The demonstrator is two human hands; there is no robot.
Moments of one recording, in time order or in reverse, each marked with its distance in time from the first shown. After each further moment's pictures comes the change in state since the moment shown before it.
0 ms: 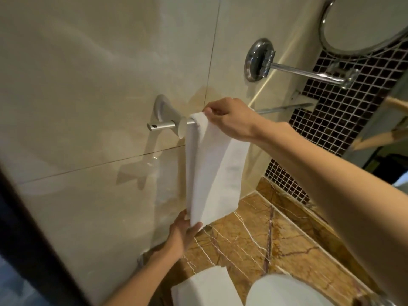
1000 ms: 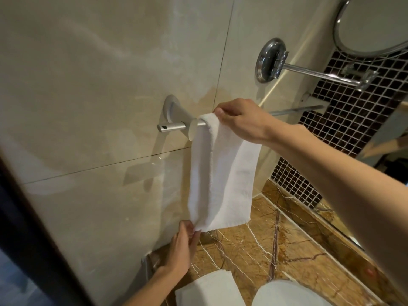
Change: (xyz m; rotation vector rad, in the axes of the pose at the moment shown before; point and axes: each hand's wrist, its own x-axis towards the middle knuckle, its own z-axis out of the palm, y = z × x) left_hand -0.015 -0.031 0.013 -0.008 0.307 0.206; right_hand 0.000 -0.001 -0.003 0.045 -0.042 0.008
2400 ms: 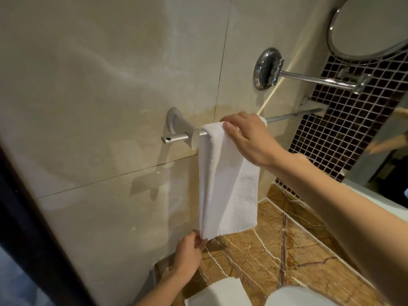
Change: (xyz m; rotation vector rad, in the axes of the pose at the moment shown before) left_hand 0.007 0.022 -0.014 0.114 -0.182 -0.151; right_hand -0.018 0.024 0.027 -0.003 0.279 -0.027
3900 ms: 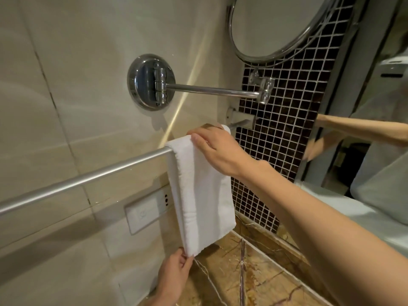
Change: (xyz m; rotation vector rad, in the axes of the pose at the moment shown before) left_hand 0.116 0.083 0.144 0.128 -0.053 0.054; right_hand 0.009 0.201 -0.043 0.002 0.016 0.009
